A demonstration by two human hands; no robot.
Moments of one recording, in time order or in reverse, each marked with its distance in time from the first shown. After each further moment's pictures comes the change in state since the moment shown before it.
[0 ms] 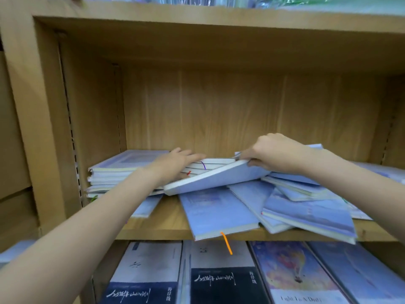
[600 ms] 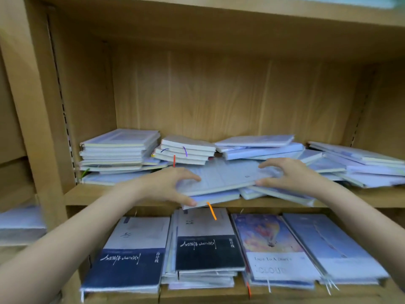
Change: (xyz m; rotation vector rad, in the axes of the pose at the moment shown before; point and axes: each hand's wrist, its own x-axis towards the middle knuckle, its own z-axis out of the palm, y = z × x) left_hand -0.076 0.072 0.015 -0.415 -0.180 0.042; right_hand -0.111 -0.021 0.049 0.761 -0.117 0.510
